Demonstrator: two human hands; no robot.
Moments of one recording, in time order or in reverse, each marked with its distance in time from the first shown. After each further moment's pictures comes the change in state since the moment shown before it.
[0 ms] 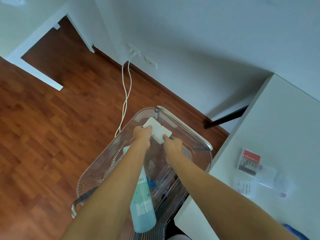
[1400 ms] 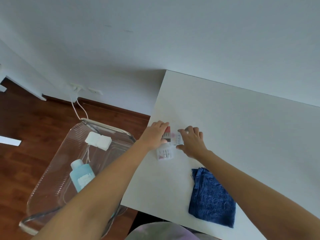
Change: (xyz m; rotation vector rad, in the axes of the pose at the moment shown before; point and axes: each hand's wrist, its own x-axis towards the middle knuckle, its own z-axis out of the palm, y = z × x) left_hand -0.233 -0.038 0.158 1.510 -0.586 1.415; right_hand -0.041 0.025 -0.345 -1.167 0.237 -0.697
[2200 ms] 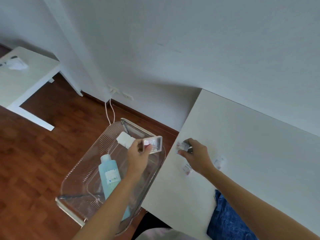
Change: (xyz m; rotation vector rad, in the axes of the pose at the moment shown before) left_hand -0.142 -0.056 -0.004 -1.079 0.800 -0.689; right_hand -0.012 -0.098 -0.031 0.592 0.073 -0.108
